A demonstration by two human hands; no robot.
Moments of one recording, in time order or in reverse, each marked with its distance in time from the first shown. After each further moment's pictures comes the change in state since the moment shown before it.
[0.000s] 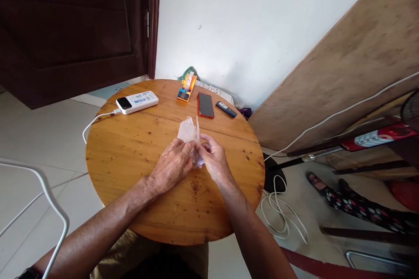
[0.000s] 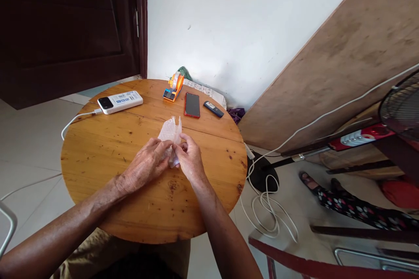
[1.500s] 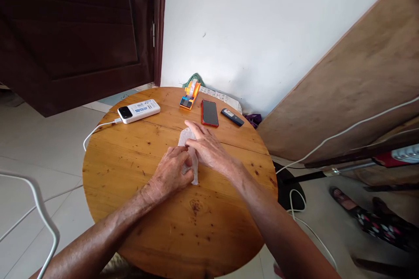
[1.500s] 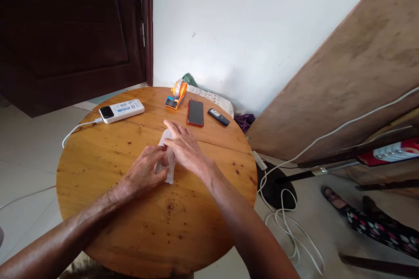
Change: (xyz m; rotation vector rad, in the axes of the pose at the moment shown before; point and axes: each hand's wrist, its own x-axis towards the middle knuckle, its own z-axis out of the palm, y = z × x) left_hand 0.015 -0.004 0.007 -0.116 0.051 -0.198; right_hand 0.062 -0.038 -0.016 -1.089 -0.468 -0.811
